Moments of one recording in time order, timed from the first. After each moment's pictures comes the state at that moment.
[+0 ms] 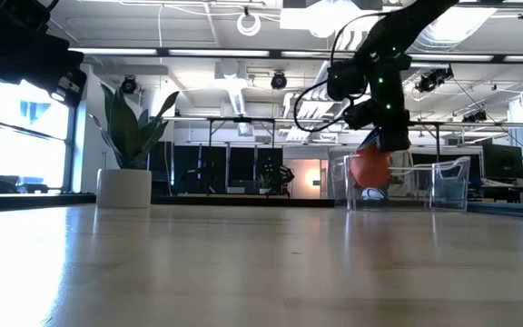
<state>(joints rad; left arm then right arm) -0.29 0.02 0.04 -0.07 -0.06 -0.15 -0.59 1.66 1.16 -0.94 0.88 -0.23</state>
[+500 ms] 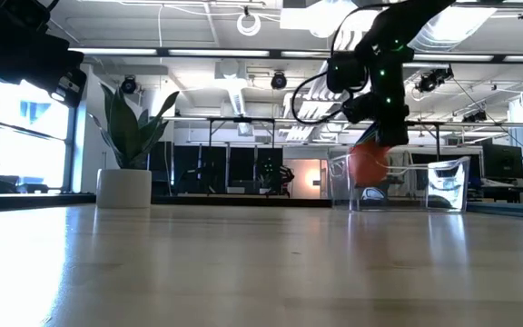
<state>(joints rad) -0.29 0.02 0.04 -0.07 -0.06 -0.15 -0.56 1.62 1.16 -0.95 0.87 -0.21</state>
